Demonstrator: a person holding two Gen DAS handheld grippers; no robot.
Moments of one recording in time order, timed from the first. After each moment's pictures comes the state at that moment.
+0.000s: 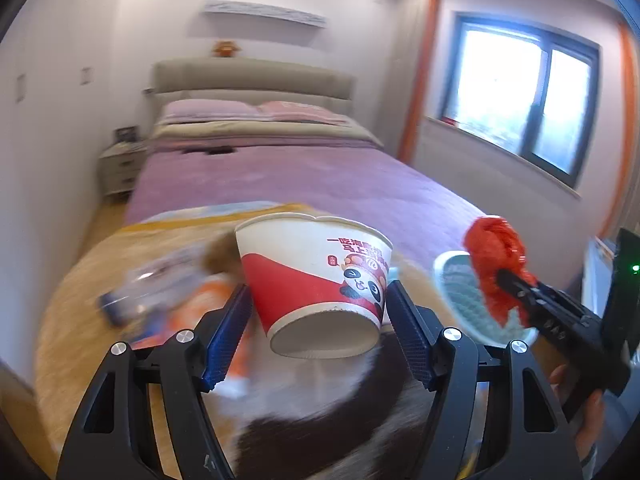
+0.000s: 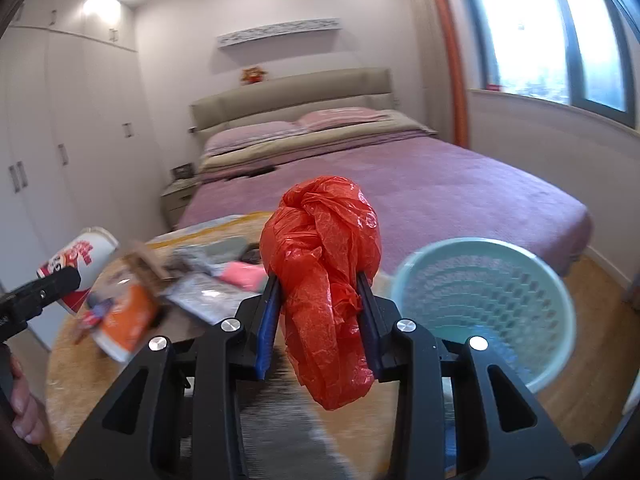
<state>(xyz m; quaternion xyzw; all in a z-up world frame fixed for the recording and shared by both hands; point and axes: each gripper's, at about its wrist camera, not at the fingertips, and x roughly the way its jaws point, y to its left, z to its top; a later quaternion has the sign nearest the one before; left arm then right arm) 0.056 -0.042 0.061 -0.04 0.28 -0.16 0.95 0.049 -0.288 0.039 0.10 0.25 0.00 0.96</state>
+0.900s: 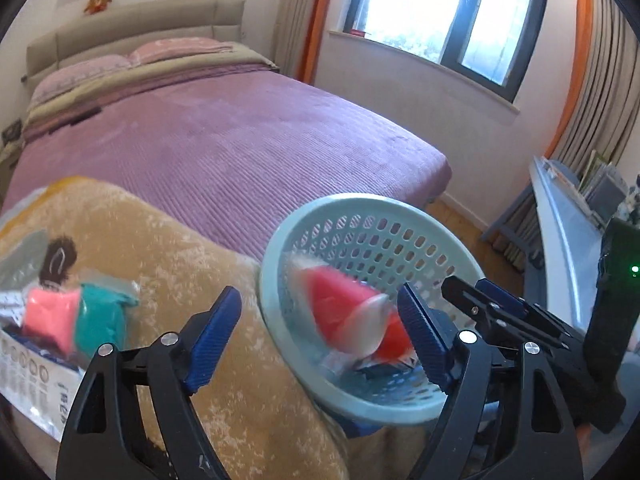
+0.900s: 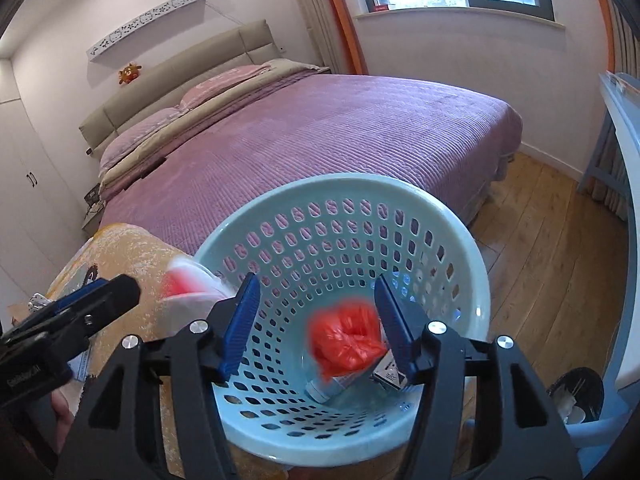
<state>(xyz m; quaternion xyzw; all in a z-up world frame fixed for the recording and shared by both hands) 0.167 -0.264 -0.028 0.01 0.39 -0.31 0.87 0.087 -0.450 -0.042 0.21 0.34 -0.13 0.91</state>
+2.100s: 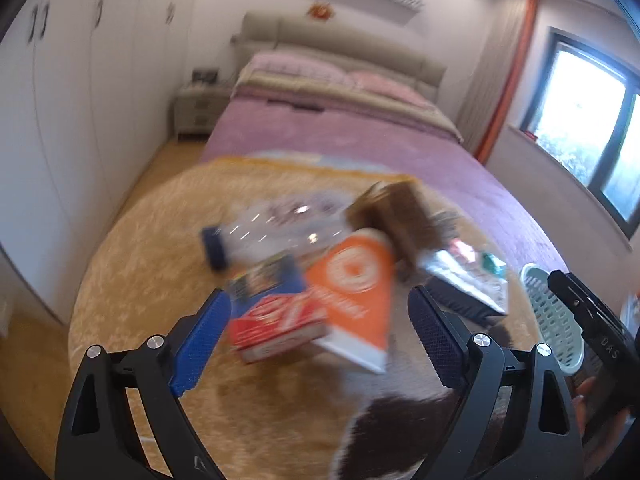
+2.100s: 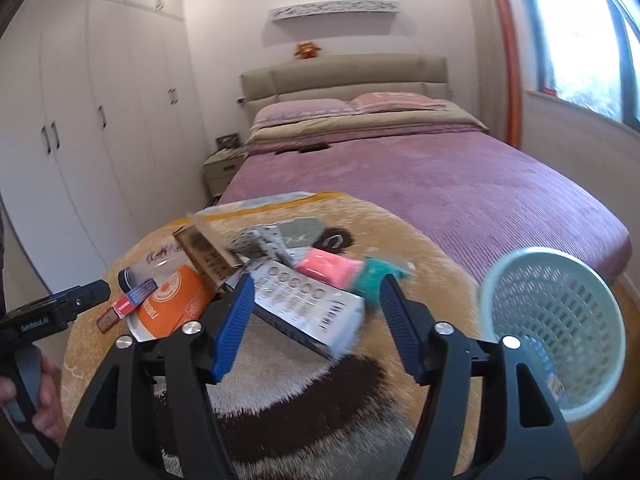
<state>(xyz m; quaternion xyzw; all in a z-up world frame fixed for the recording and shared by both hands) 0.077 0.084 0.014 -0.13 0.36 -0.01 0.92 0.104 -0.176 0.034 0.04 0.28 0.11 0.95</state>
